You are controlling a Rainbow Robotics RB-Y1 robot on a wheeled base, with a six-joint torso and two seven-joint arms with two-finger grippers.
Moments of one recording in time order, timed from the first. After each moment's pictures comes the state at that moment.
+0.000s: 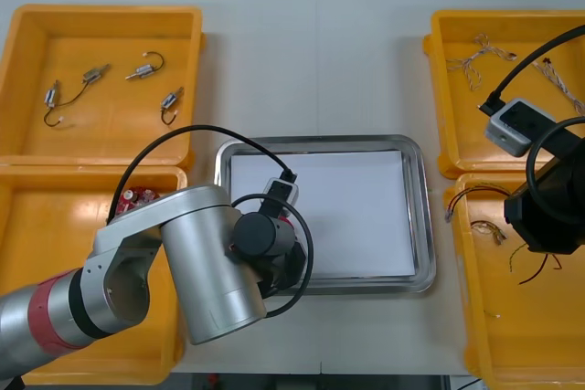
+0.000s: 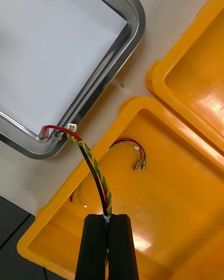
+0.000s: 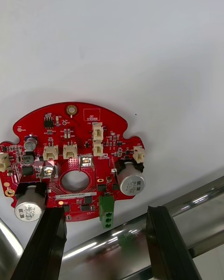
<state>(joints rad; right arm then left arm) -0.44 -1.28 0.22 -2.56 -1.13 1.69 1.10 -0.51 0.52 -0.93 -2.12 0.31 1.56 -0.69</state>
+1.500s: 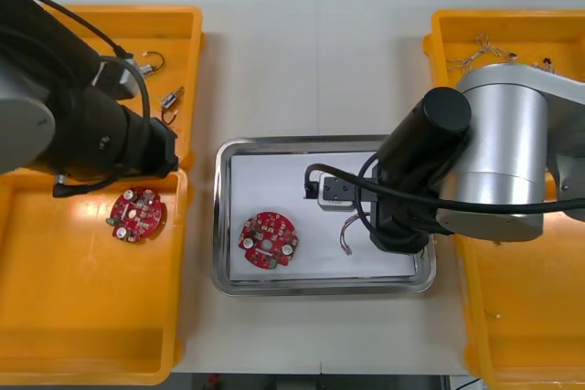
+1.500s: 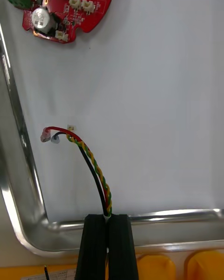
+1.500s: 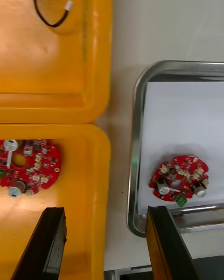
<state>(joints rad) -0.84 -0.86 0.87 -2.19 -0.86 1.58 1.73 -0.51 0.70 -0.16 -2.27 0.81 1.91 -0.70</state>
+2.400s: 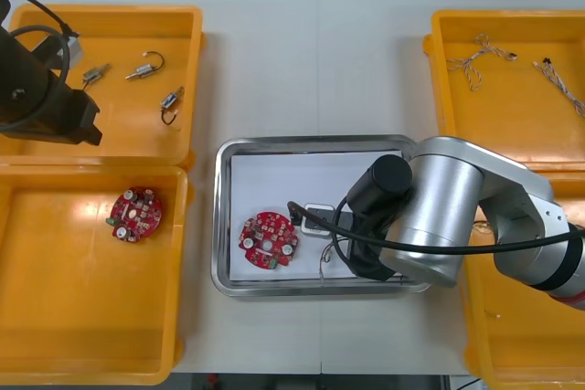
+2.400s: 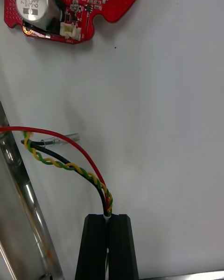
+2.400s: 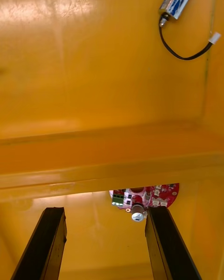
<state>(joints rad) -0.62 -0.67 0.87 -2.07 -0.56 1.58 1.77 -0.59 0.77 0.01 -1.82 0.80 1.91 -1.30</state>
